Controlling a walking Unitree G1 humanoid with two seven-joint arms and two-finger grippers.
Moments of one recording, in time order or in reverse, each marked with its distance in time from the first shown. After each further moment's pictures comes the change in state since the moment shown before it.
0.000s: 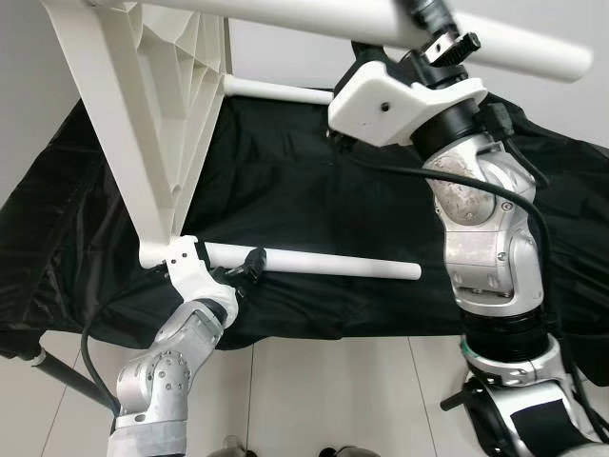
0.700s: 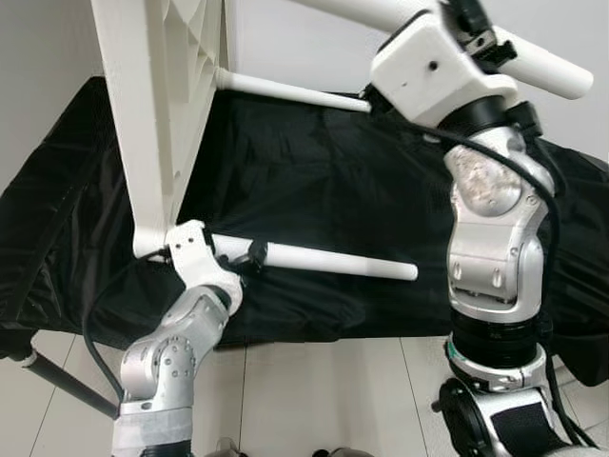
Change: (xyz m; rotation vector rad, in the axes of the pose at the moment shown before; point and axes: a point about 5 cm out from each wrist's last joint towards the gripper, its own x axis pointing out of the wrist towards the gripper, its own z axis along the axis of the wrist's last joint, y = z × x) left arm 0.002 -0.021 0.015 0.113 -0.026 0.077; right arm -0.007 -0.018 -0.022 0.238 0.270 -0.093
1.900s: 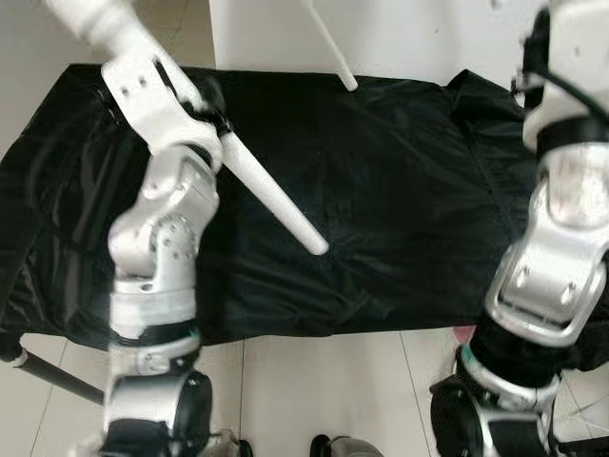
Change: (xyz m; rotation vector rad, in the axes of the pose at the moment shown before) left arm 0.009 -0.066 0.154 0.097 -0.572 -0.045; right arm -0.036 -0.035 -0.044 0.267 0.184 -0.281
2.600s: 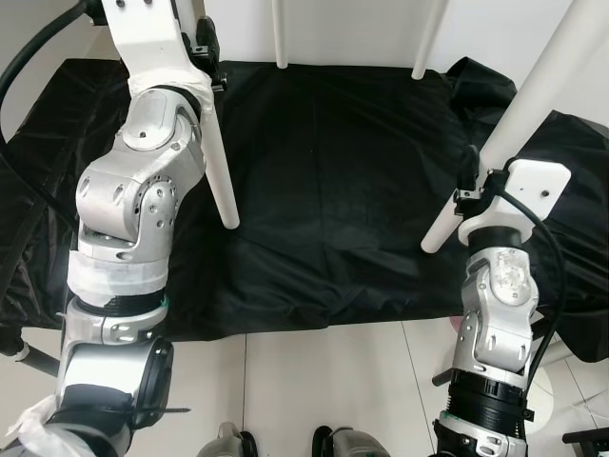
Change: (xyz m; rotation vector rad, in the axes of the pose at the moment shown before) left arm 0.000 -0.028 0.025 0.308 -0.052 -0.111; right arm -0.047 0.043 -0.111 0.451 0.252 0.064
